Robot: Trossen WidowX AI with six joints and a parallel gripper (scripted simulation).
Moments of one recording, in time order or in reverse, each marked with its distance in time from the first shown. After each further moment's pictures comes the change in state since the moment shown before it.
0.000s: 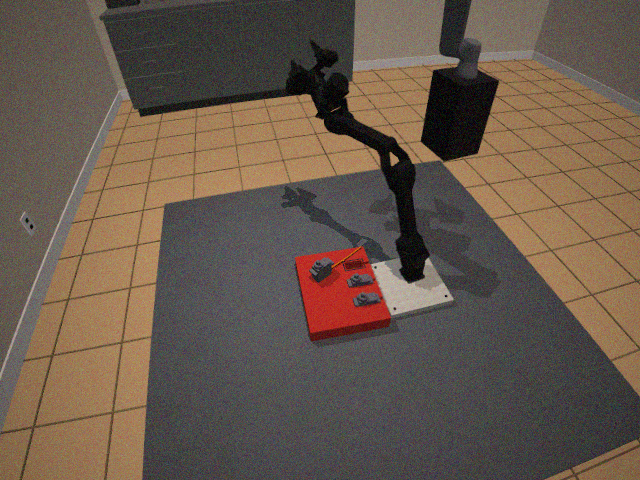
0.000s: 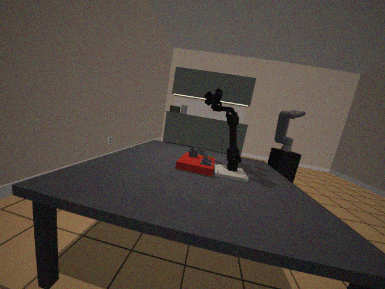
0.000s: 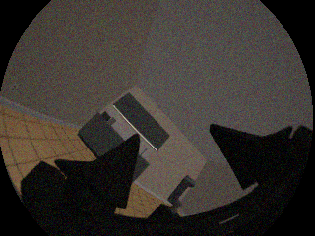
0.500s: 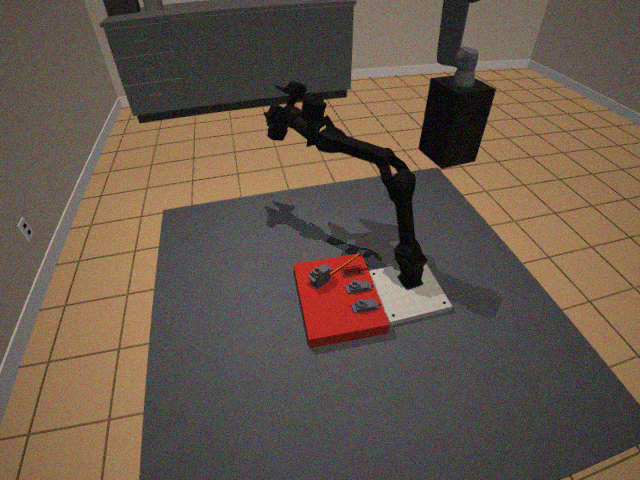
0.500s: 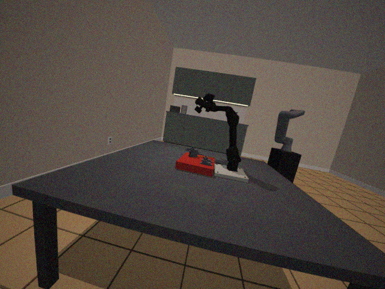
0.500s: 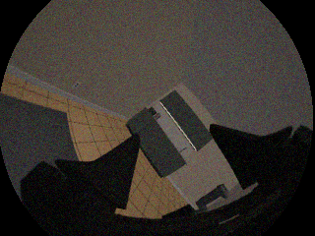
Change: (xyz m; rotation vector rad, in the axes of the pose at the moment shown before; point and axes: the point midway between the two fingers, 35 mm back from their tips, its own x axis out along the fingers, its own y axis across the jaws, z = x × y) arm -0.060 0.114 0.052 0.092 -0.025 0.502
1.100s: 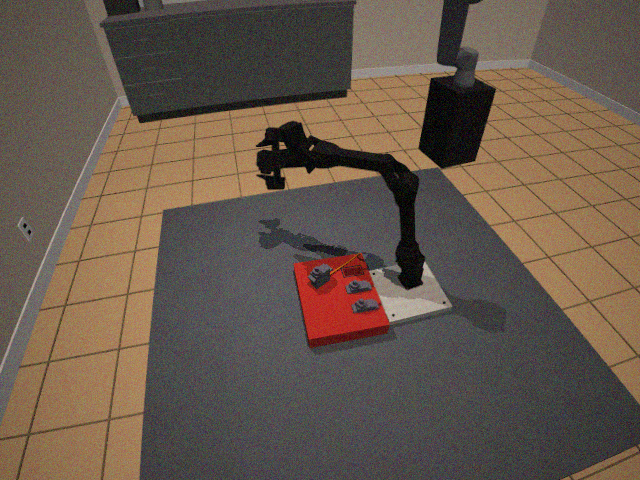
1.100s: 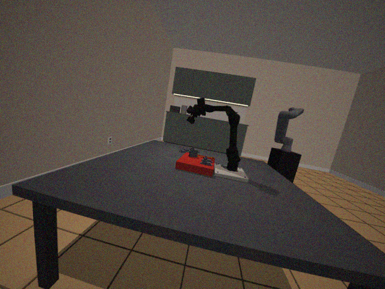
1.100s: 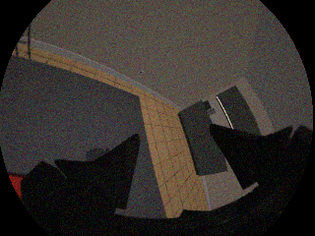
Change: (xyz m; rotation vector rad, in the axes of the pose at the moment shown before) arm -0.077 0.156 0.038 0.041 0.036 0.619
